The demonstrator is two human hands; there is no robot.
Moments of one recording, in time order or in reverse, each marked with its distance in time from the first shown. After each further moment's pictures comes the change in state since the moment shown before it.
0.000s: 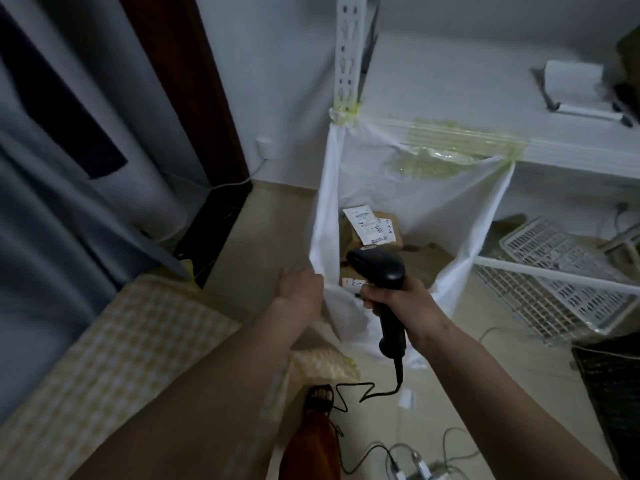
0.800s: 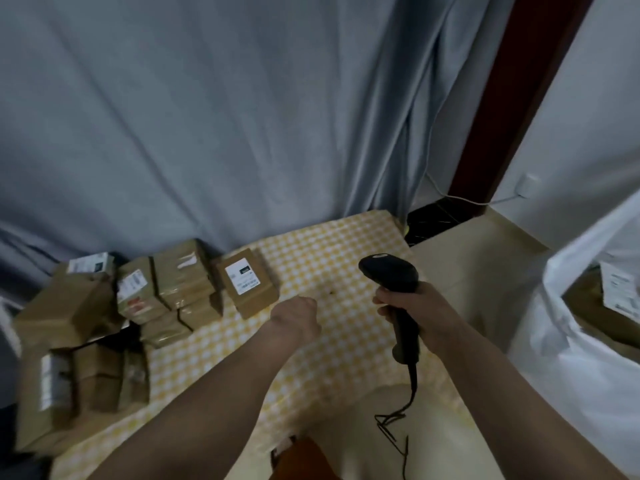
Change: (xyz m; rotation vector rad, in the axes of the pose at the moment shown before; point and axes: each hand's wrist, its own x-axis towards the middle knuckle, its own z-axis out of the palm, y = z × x) left_hand -0.452 -0.056 0.162 -0.490 -0.150 -0.937; right_hand -0.239 0.110 0.176 -0.342 -0.868 -0.055
